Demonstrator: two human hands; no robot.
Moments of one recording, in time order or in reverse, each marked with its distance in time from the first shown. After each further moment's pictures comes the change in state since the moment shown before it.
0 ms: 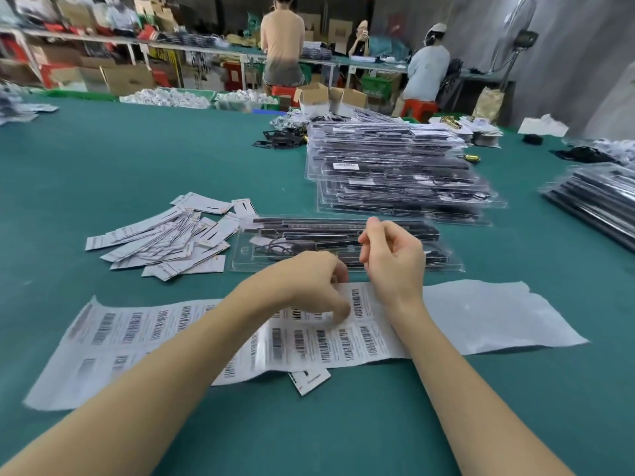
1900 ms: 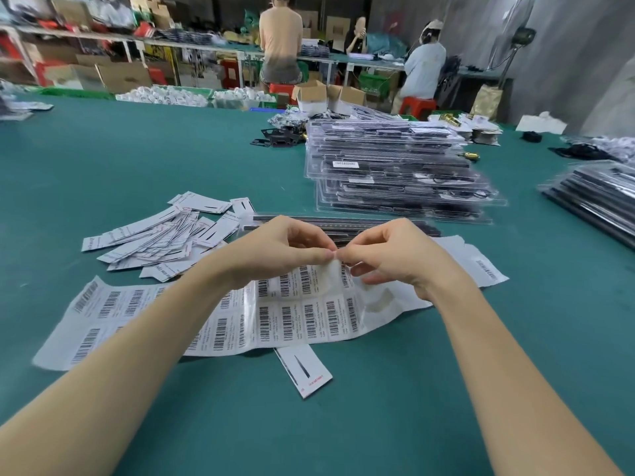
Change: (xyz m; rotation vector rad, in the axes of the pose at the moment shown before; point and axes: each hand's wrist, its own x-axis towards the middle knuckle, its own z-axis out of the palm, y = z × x) left_hand -0.003 -0.050 -0.021 -0.589 0.152 0.187; right_hand 0.017 -0.045 -0.024 -0.245 -0.545 0.311
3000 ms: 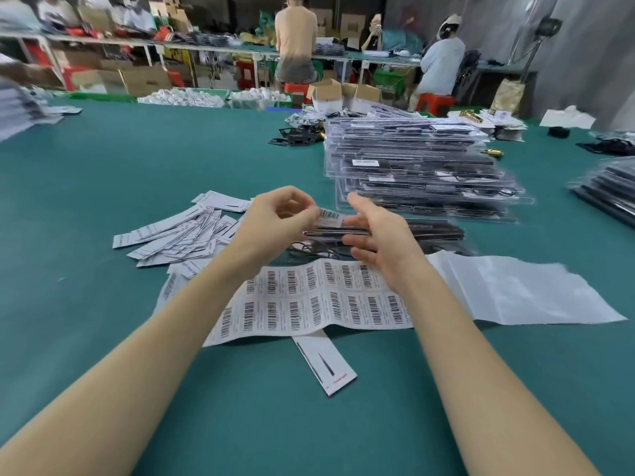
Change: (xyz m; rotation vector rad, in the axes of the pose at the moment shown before) left_hand 0.002 -0.015 -0.016 -0.171 0.524 0.049; right_hand 0.044 0.000 0.043 0.529 0.139 0.063
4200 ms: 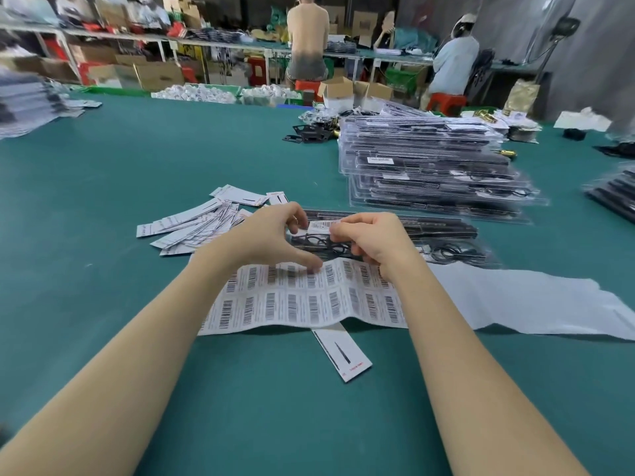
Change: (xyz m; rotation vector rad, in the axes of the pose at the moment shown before) left_hand 0.001 -0.018 -0.040 0.710 -0.302 -0.081; right_hand 0.005 0.009 0.022 -0.395 0.004 -0.044
